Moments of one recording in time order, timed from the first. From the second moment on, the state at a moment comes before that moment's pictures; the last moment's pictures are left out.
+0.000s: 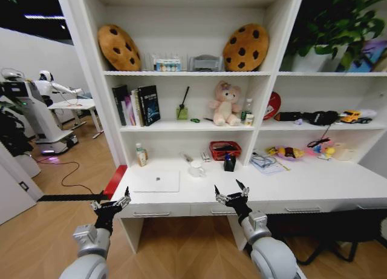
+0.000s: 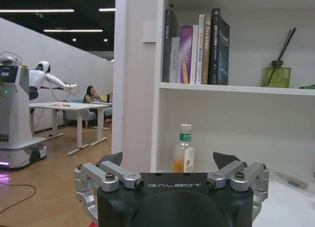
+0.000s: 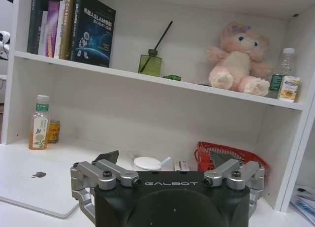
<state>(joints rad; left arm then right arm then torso) 1.64 -1.32 -0.66 -2.32 -0.34 0.23 -0.25 -1.48 1.21 0.41 2.27 0.12 -0.34 0.13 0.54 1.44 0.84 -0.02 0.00</state>
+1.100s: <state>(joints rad) 1.64 -1.32 -0.66 -2.32 -0.34 0.23 -0.25 -1.50 1.20 0.41 2.27 0.12 -0.33 0.14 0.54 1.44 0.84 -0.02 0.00</state>
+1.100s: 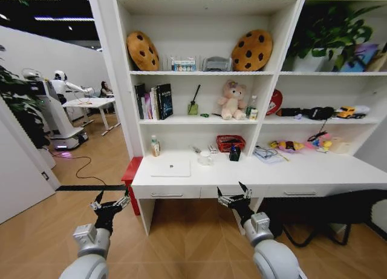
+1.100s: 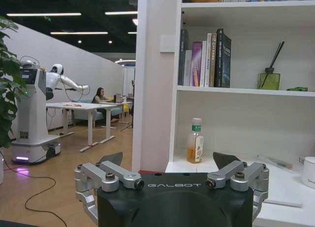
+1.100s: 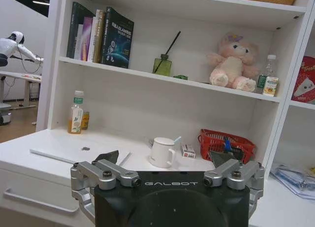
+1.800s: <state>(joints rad) 1.64 -1.32 -0.66 -2.32 -0.34 0.23 -0.25 -1.51 1.20 0.41 2.26 0.12 -0.29 0.11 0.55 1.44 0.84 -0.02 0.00</state>
